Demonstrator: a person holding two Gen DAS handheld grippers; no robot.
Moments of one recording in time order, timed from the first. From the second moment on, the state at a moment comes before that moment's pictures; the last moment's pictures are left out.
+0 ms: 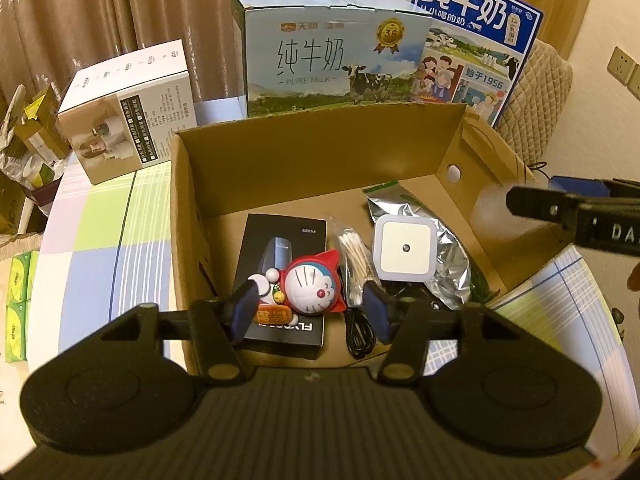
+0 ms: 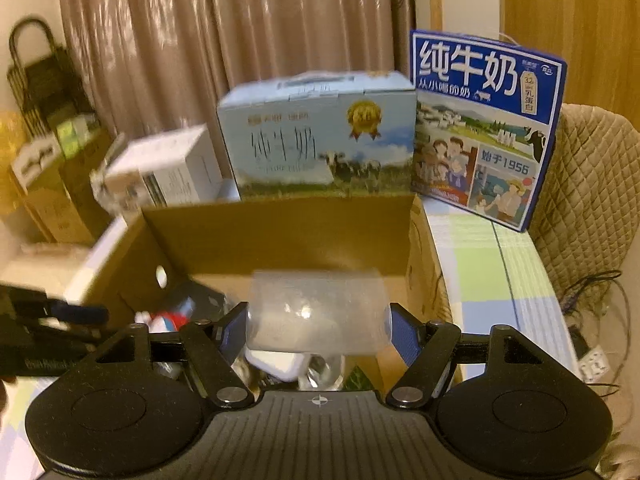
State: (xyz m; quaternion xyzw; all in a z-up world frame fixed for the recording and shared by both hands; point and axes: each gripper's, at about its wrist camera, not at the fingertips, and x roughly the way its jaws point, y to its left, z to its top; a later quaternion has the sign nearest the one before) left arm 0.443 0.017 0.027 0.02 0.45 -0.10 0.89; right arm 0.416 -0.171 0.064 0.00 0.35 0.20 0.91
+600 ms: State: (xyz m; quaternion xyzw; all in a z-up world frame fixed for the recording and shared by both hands) left arm 0.372 0.029 0.055 0.00 0.42 -0.08 0.90; right arm 0.347 -0.195 0.077 0.01 0.36 0.20 0.91
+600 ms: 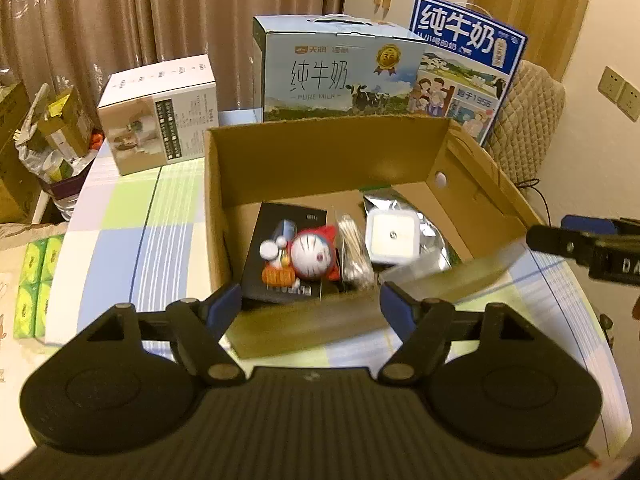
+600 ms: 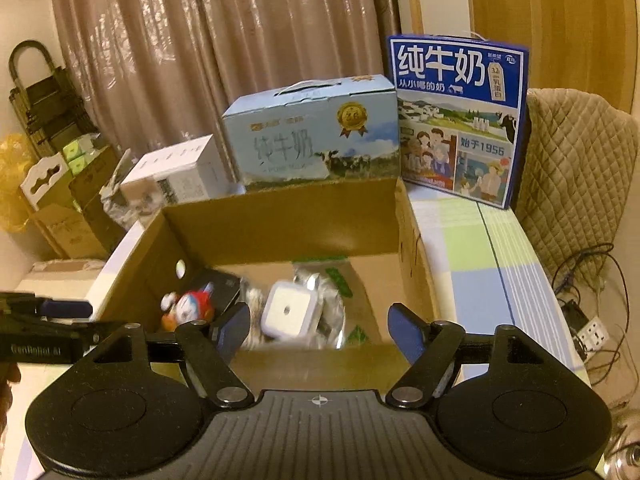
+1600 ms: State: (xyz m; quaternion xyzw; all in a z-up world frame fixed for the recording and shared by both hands) left arm 0.151 0.037 0.064 -0.02 0.40 -0.02 0.92; right arm 0.131 -0.235 0.070 0.02 0.39 0.18 0.90
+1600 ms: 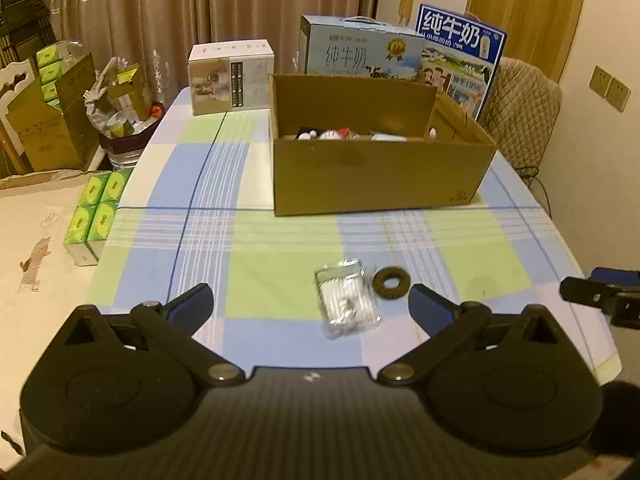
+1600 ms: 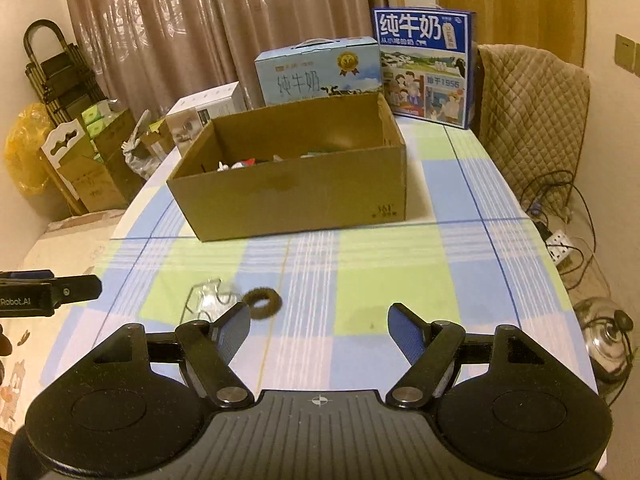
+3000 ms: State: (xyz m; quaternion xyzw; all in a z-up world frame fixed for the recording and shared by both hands) left arm 0.177 0.019 -0.016 -0.03 0.47 -0.06 0.88; right arm 0.141 -0.229 0.008 0.01 0.44 0.18 0.88
